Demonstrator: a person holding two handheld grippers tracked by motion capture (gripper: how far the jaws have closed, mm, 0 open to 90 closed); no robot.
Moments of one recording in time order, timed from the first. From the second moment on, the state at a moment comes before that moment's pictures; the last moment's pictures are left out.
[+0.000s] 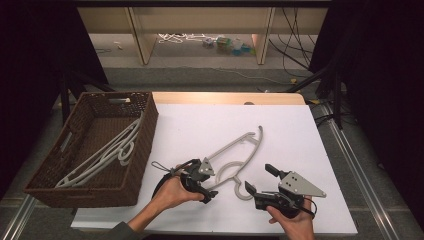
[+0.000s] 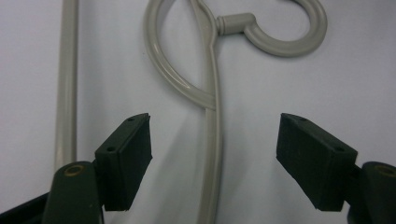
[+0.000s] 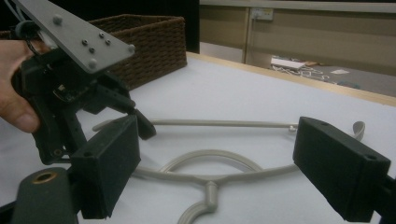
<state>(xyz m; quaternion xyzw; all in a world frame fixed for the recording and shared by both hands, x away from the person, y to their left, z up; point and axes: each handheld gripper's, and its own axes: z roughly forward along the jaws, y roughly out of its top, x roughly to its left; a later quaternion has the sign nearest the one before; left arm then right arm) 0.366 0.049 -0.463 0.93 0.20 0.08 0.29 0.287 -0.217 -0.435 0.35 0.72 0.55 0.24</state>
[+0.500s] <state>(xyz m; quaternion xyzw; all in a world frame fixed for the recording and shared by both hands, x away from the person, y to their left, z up) 0.378 0.028 -0.466 0.96 0.18 0.03 0.21 0.287 -0.216 -0.434 0.35 0.72 0.55 0.24</state>
